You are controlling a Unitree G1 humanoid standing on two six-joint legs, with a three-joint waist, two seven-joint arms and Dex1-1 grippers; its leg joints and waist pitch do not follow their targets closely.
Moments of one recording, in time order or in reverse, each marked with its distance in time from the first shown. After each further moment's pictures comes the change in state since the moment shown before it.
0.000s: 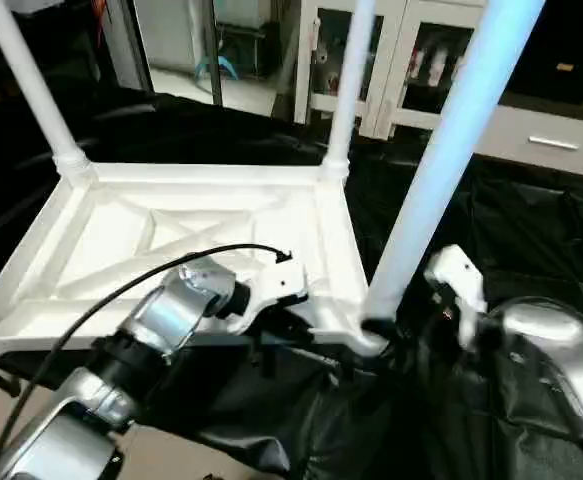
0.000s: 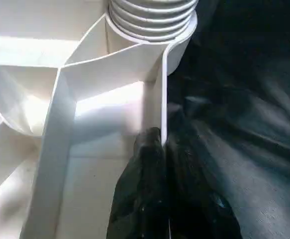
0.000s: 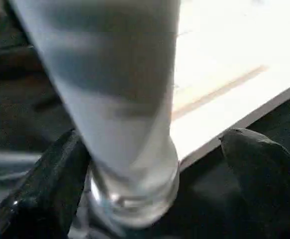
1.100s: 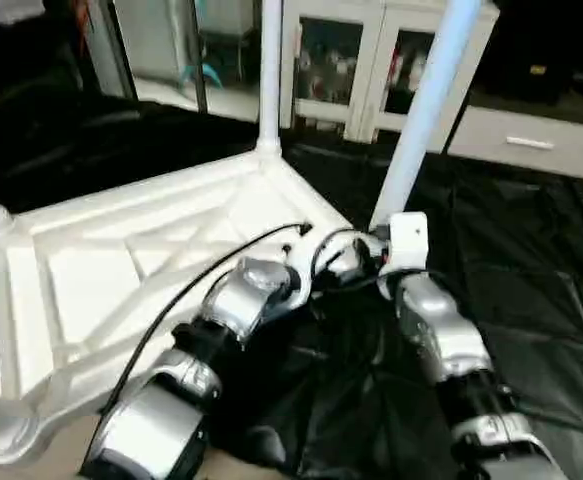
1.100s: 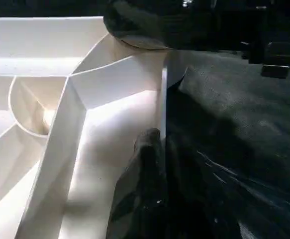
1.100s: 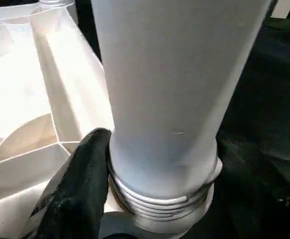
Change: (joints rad) left arm -0.161 -0.380 0.170 0.436 0.051 -0.030 0.670; right arm -0.309 0.597 -0.160 0.553 -0.218 -0.120 -1.003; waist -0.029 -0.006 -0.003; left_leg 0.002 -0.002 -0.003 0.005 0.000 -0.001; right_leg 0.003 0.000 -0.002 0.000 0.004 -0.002
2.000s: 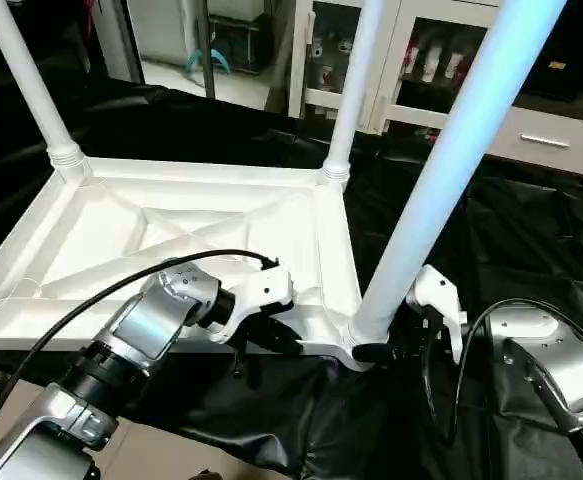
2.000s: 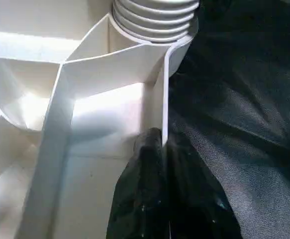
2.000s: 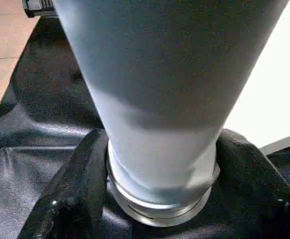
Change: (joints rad) left arm 0.219 0.417 -0.139 -0.542 -0.091 0.075 -0.699; right arm 0.245 -0.574 0.258 -0.467 0.175 0.048 1.115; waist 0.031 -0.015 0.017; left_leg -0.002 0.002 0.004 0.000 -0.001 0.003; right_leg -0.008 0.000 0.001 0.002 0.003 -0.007
